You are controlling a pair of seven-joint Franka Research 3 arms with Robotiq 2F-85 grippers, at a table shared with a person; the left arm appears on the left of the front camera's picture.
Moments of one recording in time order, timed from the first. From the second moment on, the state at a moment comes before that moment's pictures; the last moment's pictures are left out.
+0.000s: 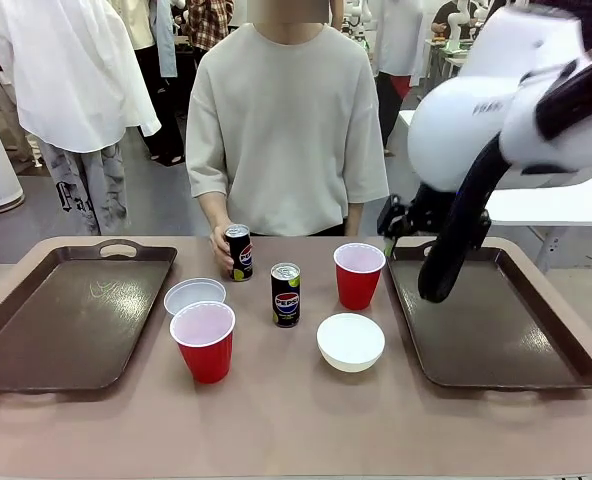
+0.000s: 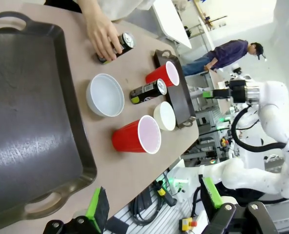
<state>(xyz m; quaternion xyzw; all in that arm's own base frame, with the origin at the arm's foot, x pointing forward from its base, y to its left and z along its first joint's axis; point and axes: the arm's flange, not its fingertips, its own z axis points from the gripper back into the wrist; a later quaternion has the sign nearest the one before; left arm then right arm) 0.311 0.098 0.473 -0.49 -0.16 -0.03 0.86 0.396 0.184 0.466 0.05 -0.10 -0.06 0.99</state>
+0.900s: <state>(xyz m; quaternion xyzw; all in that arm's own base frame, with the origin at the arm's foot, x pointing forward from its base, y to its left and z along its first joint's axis) 0.311 0.098 0.473 -0.49 -0.16 -0.03 0.86 0.382 0.224 0.382 0.03 0.01 0.01 1.00</state>
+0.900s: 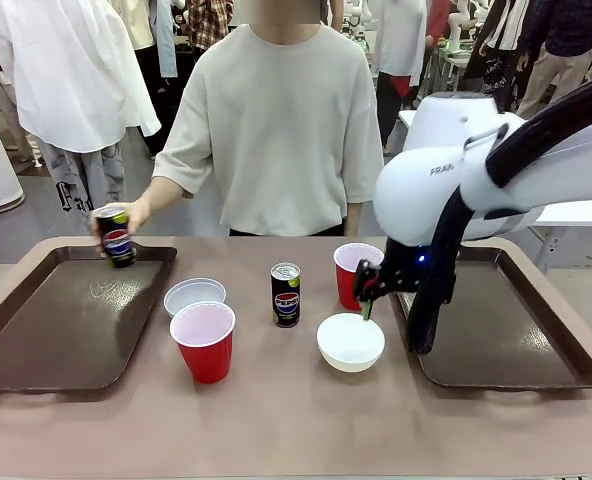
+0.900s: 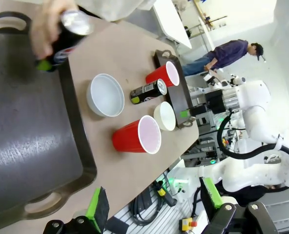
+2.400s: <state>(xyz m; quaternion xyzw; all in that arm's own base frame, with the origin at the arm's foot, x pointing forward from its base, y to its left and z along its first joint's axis) 0.311 0.098 0.473 -0.49 -0.16 -0.03 0.86 0.405 0.227 0.345 0.05 0.00 0.04 1.00</state>
